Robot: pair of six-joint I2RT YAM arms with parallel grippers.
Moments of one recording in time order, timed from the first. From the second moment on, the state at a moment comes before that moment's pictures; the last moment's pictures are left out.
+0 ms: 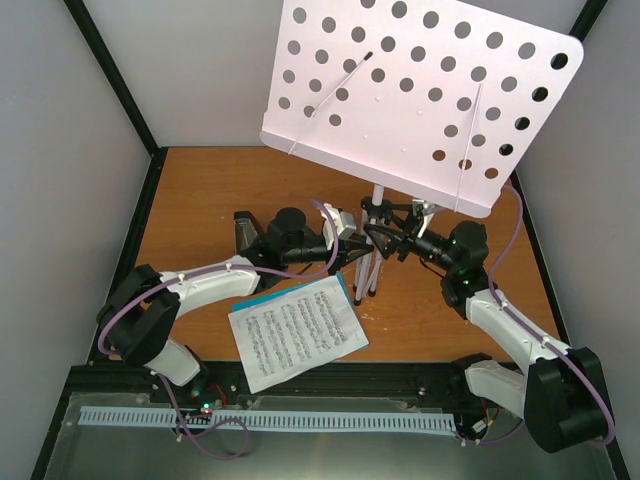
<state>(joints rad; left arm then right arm) -0.80 1.53 0.88 0.49 0.60 -0.04 0.29 1.07 0.51 0.64 -0.74 0.34</state>
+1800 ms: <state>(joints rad) -0.84 1.69 0.96 0.25 0.83 -0.77 0.35 0.99 0.45 0.03 -0.58 0.81</state>
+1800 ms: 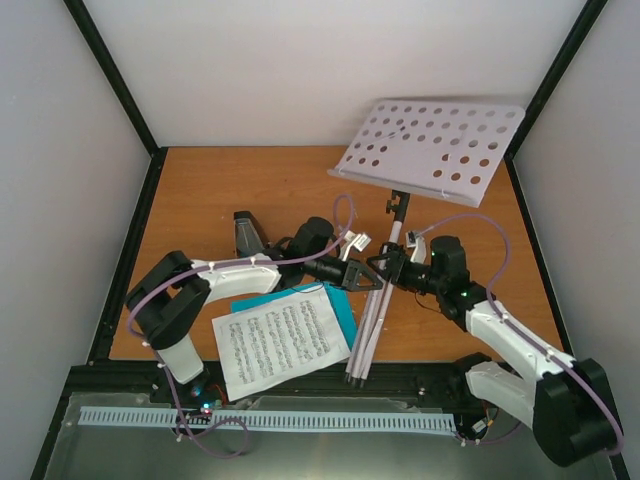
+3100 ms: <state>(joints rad) -0.73 1.52 0.93 0.28 0.48 -0.41 0.31 1.38 0.30 0.35 -0.42 0.83</state>
